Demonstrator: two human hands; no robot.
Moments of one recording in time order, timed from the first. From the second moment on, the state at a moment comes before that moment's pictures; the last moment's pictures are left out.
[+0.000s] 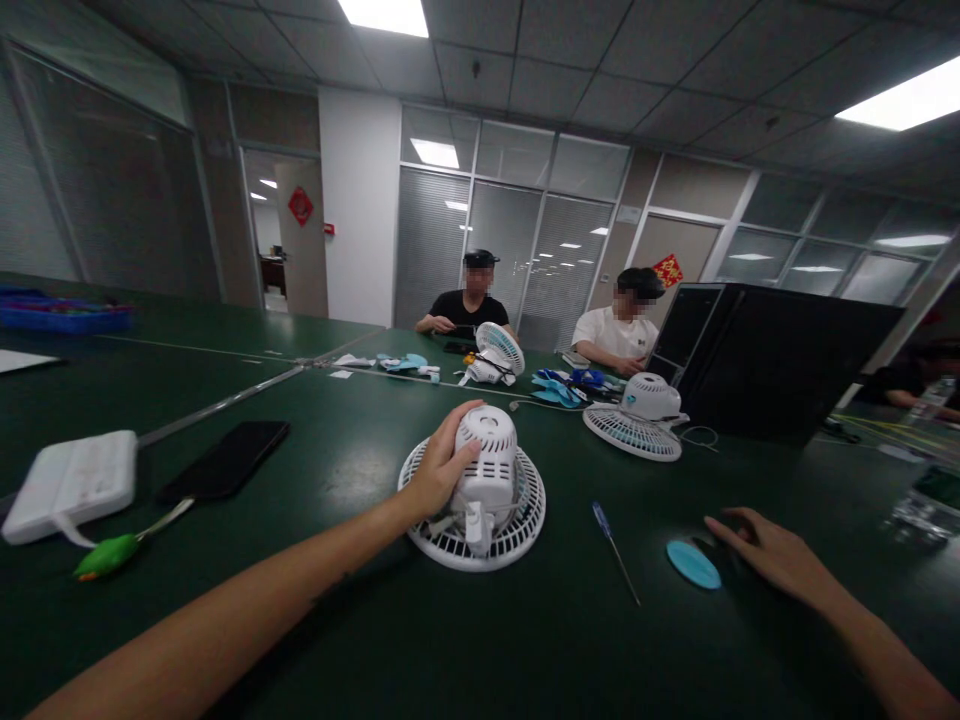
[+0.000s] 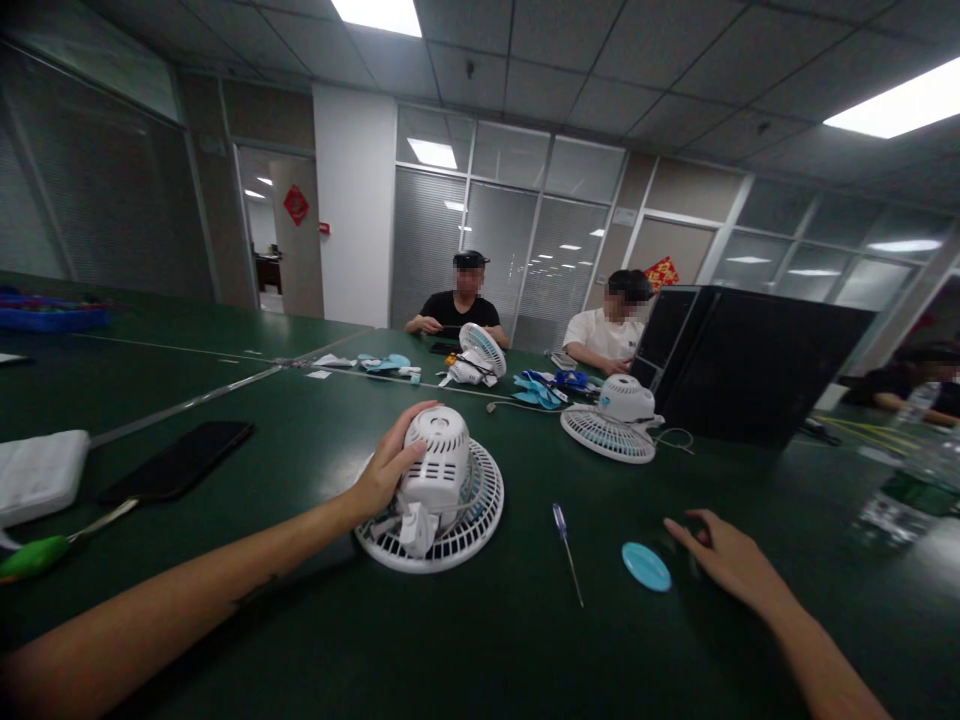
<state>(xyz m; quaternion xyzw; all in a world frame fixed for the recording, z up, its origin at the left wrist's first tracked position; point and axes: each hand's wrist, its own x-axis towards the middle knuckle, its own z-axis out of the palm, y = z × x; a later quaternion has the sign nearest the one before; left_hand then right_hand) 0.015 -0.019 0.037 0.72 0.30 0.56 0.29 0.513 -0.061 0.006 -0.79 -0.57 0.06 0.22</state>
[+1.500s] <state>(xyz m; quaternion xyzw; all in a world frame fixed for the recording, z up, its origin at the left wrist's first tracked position) 0.013 -0.013 0.028 0.73 0.27 0.57 0.27 0.209 -0.046 0.126 -0.34 -0.86 0.07 0.39</state>
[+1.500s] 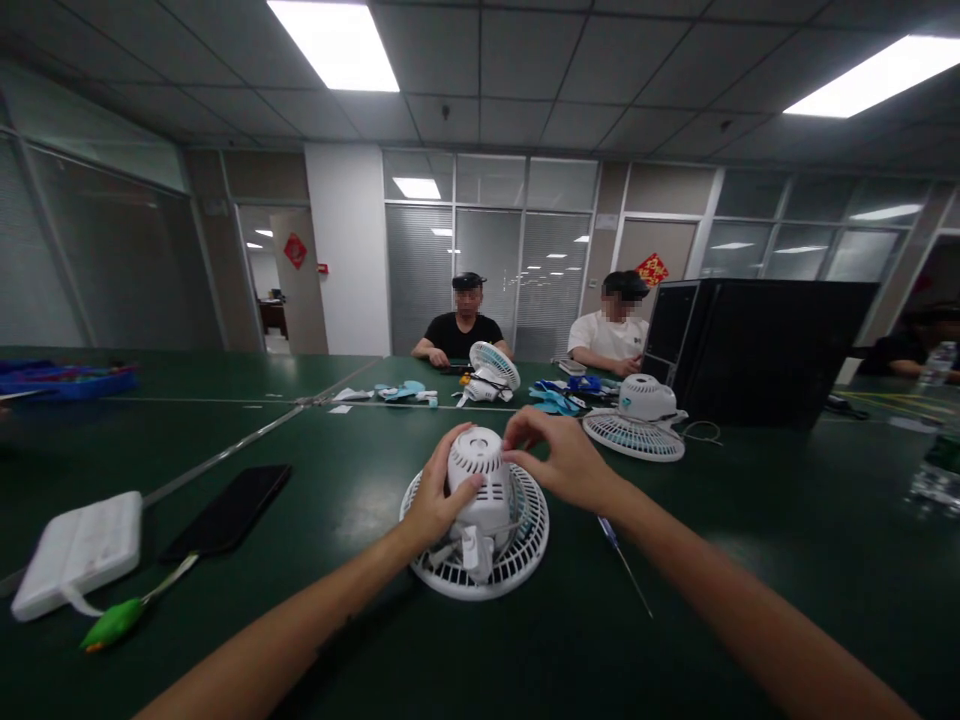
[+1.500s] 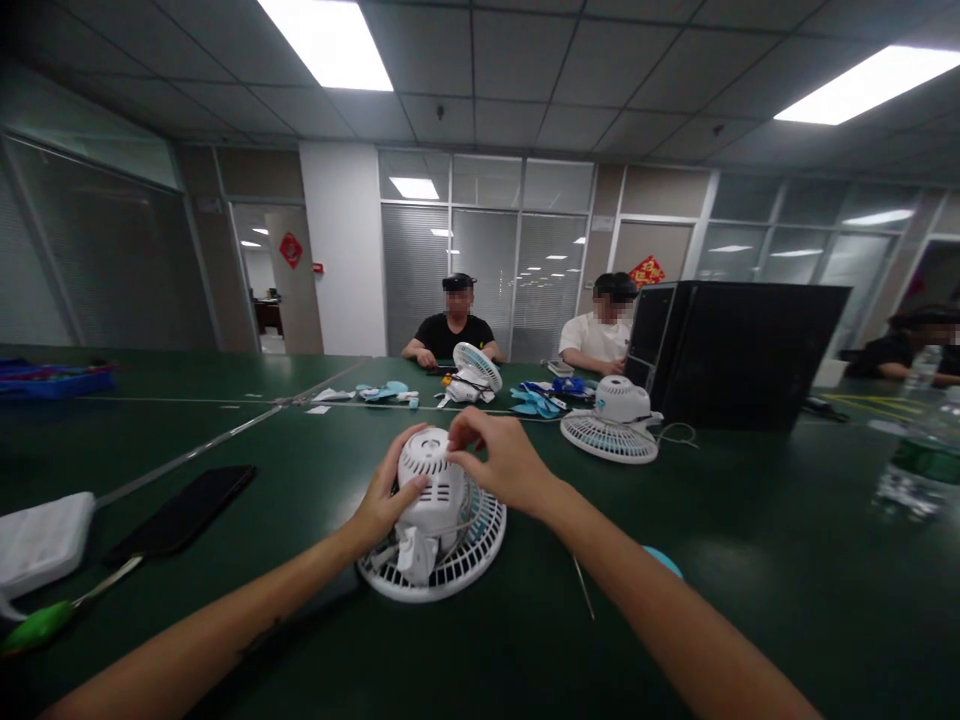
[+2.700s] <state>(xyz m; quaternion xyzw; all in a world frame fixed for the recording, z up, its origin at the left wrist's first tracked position) 0.014 -0.016 0.031 0.72 0.26 0.57 0.28 0.308 -0.051 0.048 -0.65 -0.76 0.05 0.02</state>
